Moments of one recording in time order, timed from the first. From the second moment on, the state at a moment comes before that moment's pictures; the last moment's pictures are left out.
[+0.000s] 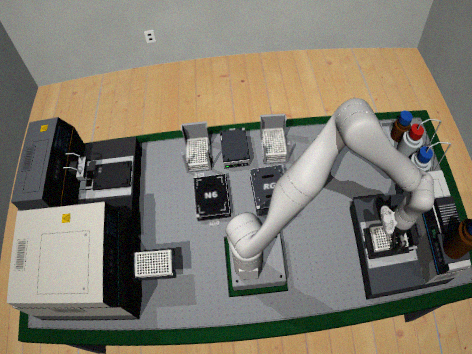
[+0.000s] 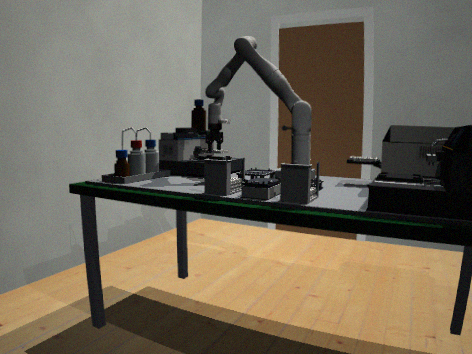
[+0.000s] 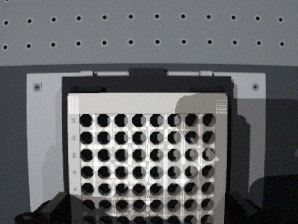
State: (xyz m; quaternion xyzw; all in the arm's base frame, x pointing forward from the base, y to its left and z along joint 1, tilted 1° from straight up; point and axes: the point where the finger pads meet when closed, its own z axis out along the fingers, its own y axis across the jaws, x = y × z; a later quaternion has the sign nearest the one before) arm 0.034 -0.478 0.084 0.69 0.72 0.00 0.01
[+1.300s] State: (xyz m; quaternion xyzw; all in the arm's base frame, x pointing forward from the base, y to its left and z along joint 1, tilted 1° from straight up) arm 0.033 -0.478 0.130 0.69 0.72 0.00 0.01
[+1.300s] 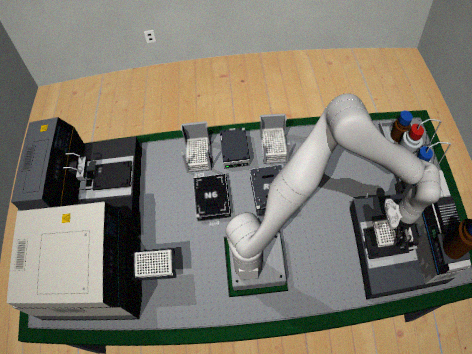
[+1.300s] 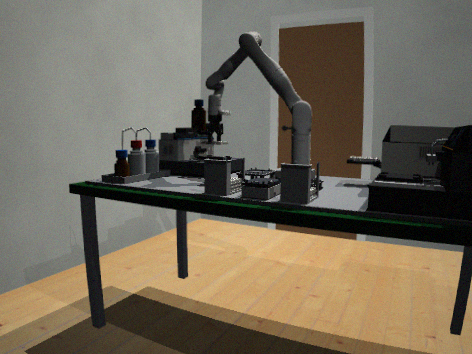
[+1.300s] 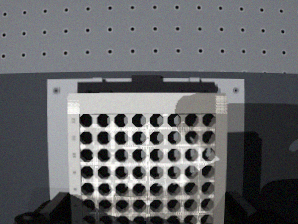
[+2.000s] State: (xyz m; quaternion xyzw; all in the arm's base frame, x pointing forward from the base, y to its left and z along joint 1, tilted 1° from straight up) arm 0.033 -0.477 0.155 0.69 0.72 0.00 0.01
